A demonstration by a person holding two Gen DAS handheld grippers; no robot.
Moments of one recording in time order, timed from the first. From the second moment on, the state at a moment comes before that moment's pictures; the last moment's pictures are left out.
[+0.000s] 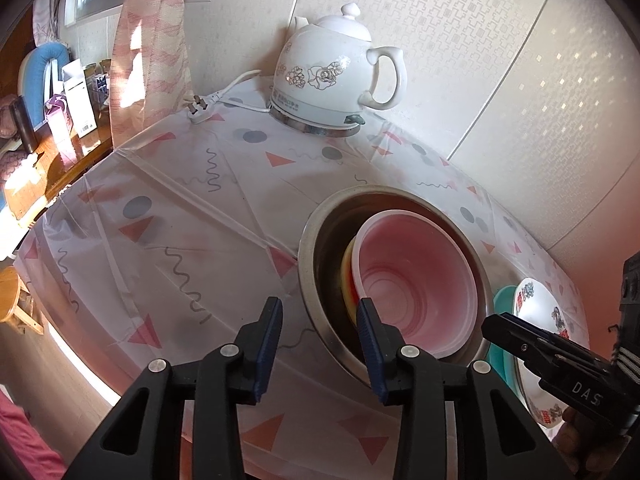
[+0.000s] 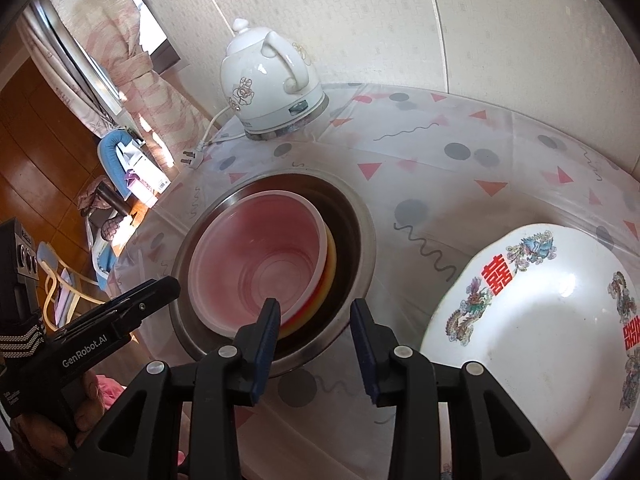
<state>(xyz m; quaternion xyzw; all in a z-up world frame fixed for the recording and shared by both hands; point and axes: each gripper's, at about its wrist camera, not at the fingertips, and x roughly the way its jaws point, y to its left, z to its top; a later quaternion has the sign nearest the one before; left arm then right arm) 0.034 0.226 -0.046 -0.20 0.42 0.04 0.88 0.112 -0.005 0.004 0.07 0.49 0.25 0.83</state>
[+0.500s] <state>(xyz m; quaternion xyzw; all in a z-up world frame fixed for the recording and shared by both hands) 0.049 0.221 -0.057 -0.17 0.44 0.06 0.88 0.118 0.001 -0.009 0.04 0.50 0.22 0.83</state>
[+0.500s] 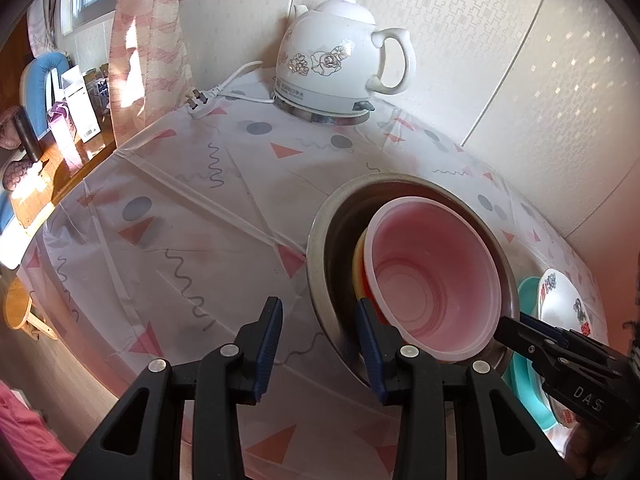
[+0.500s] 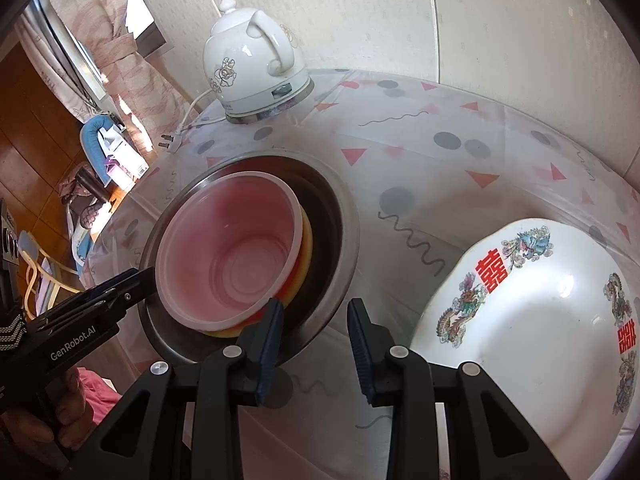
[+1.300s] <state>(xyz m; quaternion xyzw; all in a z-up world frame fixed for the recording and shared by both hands) 0.070 0.239 -0.057 -0.15 0.44 0.07 0.88 0.142 0.002 -0.011 0.05 0.51 0.22 0.83</state>
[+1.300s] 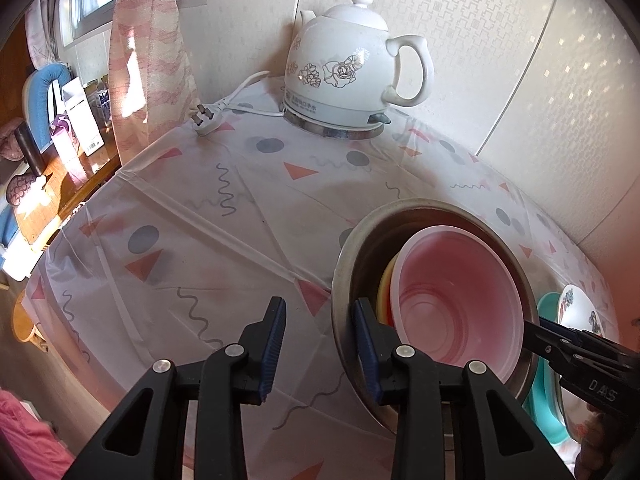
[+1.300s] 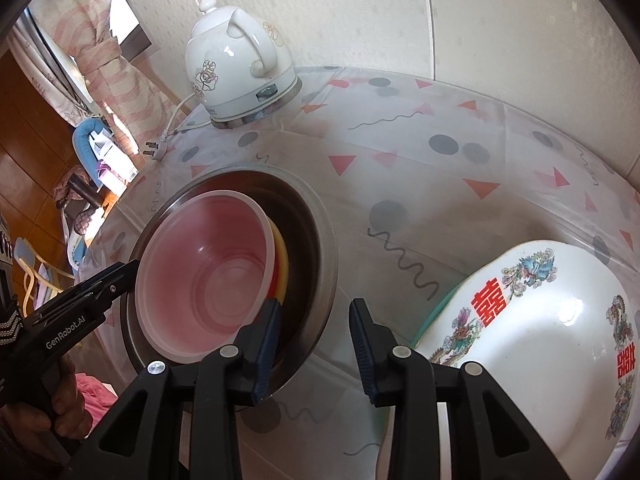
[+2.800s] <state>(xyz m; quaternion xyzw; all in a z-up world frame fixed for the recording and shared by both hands) 0.072 0.244 -0.069 -0.19 0.44 0.03 0.88 0.163 0.009 -0.010 0.07 0.53 0.25 0.81</state>
